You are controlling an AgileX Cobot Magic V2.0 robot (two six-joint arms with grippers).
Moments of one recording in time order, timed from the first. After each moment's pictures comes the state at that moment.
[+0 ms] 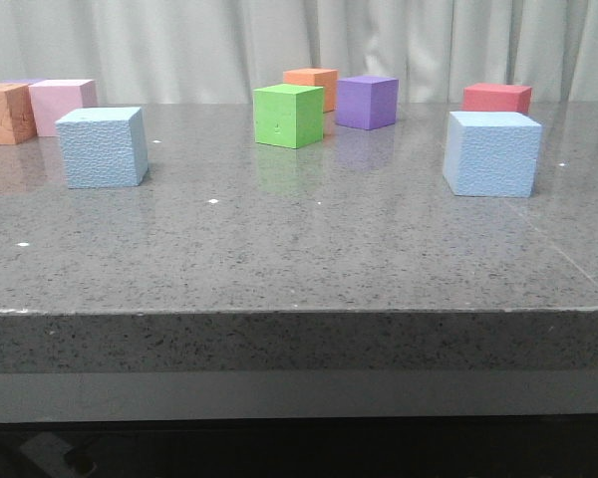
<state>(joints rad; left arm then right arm) -0.02 0.29 -0.73 -0.09 0.67 0.03 -0.02 0.36 -0.73 0.03 0.72 0.00</state>
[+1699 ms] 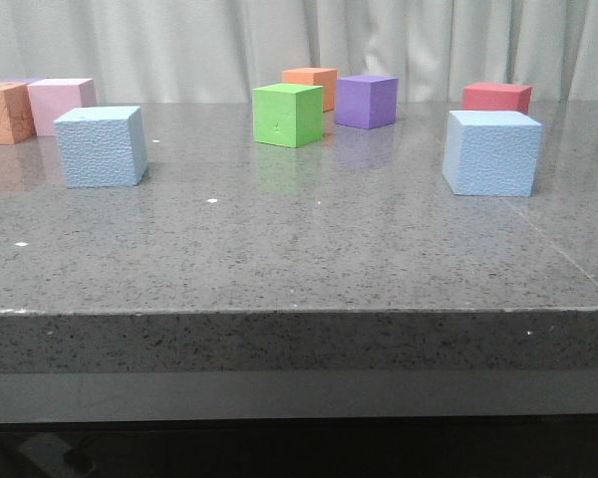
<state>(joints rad) -0.03 0.29 -0.73 0.00 0.67 0.03 0.05 1.01 -1.06 0.44 1.04 -0.30</state>
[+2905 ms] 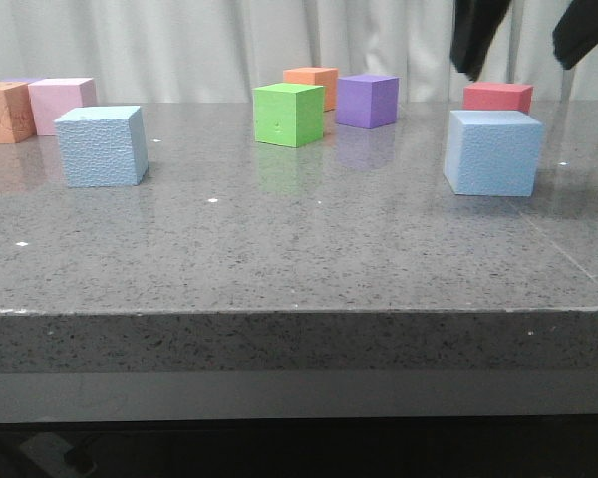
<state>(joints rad) -0.03 0.29 -0.73 0.00 0.67 0.03 0.36 1.54 -1.39 -0.11 0.89 0.35</state>
